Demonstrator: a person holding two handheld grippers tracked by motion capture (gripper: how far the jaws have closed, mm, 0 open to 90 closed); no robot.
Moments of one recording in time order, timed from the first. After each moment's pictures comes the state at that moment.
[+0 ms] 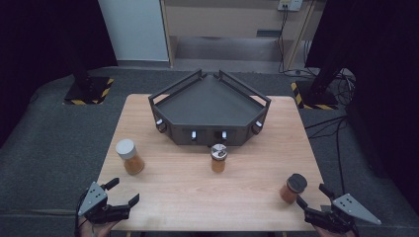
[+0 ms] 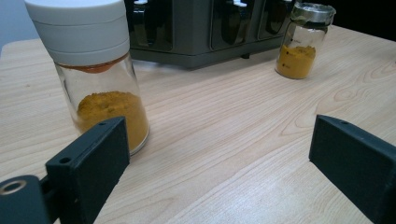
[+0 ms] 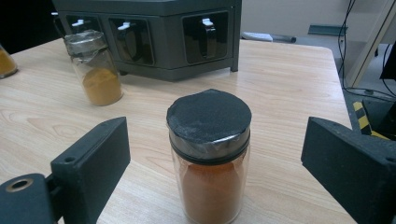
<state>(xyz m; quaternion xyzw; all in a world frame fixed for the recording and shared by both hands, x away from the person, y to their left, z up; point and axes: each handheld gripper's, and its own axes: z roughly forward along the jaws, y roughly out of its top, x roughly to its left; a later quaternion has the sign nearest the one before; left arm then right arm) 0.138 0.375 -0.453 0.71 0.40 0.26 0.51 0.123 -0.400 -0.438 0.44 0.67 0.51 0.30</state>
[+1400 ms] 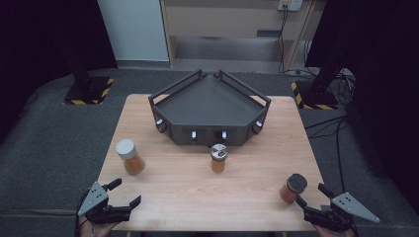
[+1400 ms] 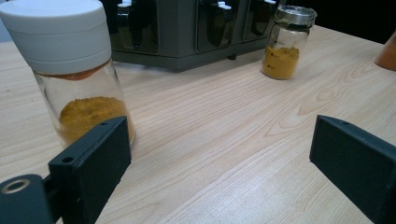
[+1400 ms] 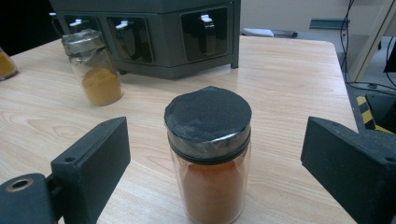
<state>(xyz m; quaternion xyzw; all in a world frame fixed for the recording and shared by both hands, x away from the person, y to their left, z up) 0.141 0.378 -0.444 0.72 0.39 0.25 0.52 0.127 -0.401 -0.438 0.45 0.67 0.51 0.30</state>
